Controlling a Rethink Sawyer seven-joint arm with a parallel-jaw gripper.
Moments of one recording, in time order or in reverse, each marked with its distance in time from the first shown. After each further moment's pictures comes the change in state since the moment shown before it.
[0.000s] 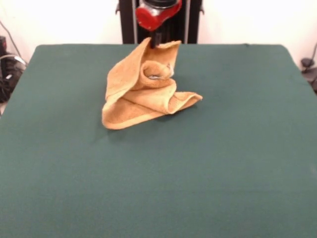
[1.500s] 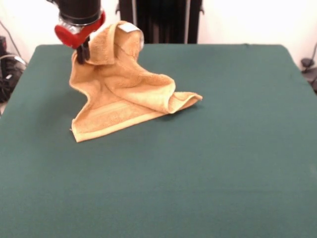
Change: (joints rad) arm -0.192 0.095 0.037 -0.292 -0.043 0.246 -0.435
